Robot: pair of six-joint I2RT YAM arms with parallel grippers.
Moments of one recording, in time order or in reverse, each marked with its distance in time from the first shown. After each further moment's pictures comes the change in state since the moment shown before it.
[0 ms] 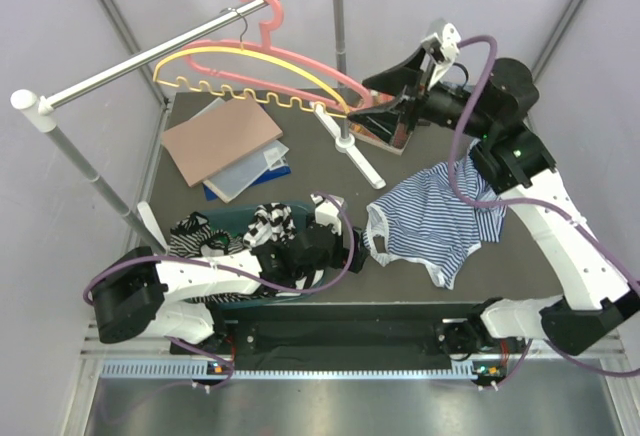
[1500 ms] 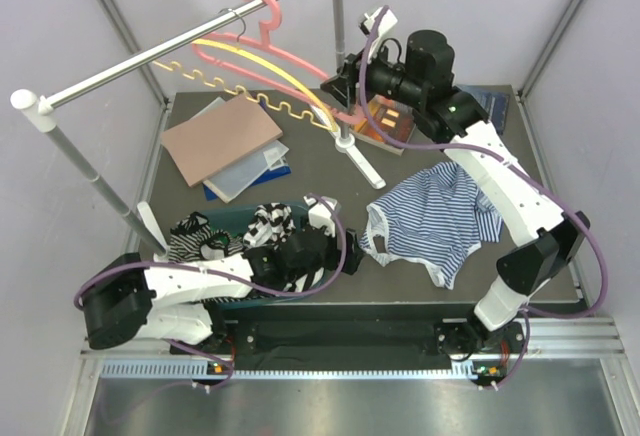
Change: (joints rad) left arm 0.000 -0.066 -0.041 -0.003 0.002 -0.004; right arm 0.051 0.391 0.291 -0.150 0.290 -0.110
